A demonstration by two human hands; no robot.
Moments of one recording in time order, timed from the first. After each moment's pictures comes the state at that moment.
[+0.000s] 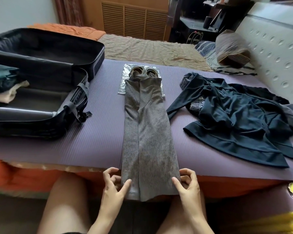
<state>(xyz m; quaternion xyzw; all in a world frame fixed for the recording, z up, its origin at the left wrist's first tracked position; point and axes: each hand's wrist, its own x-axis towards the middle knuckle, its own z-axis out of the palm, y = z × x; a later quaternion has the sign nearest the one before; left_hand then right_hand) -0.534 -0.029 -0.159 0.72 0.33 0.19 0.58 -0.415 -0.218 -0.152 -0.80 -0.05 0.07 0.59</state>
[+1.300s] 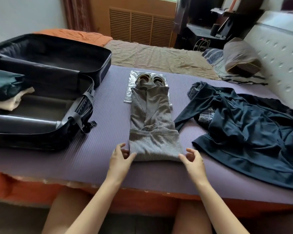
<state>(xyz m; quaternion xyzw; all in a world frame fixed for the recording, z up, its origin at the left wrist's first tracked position) -0.431 0.045 -0.111 0.76 0.37 0.15 0.52 -0.300 -0.157 -0.120 -0.85 -0.05 0.08 0.52</state>
